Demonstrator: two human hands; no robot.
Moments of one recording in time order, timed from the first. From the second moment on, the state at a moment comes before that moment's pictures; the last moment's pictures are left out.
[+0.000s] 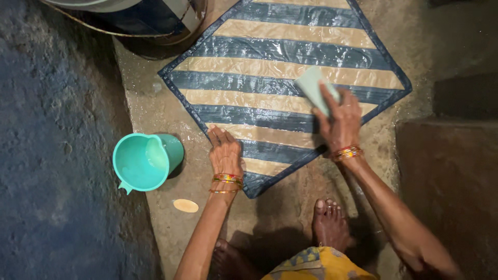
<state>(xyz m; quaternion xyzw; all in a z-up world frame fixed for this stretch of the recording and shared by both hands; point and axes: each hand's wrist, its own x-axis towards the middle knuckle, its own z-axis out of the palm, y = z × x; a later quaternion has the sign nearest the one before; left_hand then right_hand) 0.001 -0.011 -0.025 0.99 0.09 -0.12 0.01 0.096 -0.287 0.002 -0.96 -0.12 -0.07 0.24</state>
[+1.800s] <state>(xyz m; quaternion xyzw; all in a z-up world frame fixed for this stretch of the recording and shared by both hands) -0.016 0.051 0.088 0.96 0.13 0.05 0.24 0.032 -0.213 0.029 -0.89 -0.42 0.15 0.13</state>
